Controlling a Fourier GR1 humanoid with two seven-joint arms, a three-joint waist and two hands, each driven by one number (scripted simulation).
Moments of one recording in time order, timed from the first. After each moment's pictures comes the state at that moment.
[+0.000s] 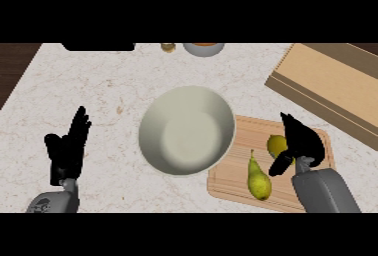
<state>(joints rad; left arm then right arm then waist) -0.09 0.15 0.06 -1.33 -0.01 0.20 0.04 -0.25 -0.18 0.11 -1.35 0.94 0.29 0.67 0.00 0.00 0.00</state>
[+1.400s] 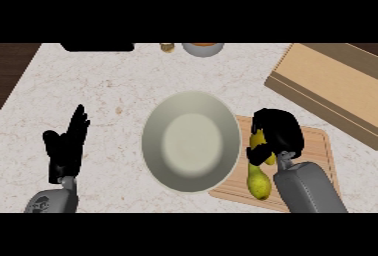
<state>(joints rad) -0.10 0.14 0.09 -1.33 -0.03 0.17 0.06 -0.31 -0.12 0.22 -1.44 1.10 0.22 0.50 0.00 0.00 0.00</state>
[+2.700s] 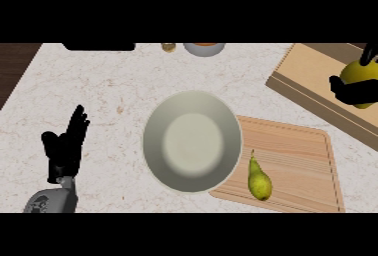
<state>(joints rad) -0.11 0.14 0.11 -1.30 -0.03 0.15 0.03 -0.57 -0.38 -0.21 -1.71 0.97 0.37 0.47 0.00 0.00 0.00</state>
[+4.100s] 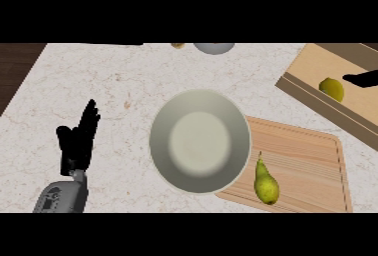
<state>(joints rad) -0.16 0.11 0.08 -1.27 -0.05 0.15 0.01 -0.91 -0.60 -0.54 -0.40 0.85 -0.15 -0.18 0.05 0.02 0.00</state>
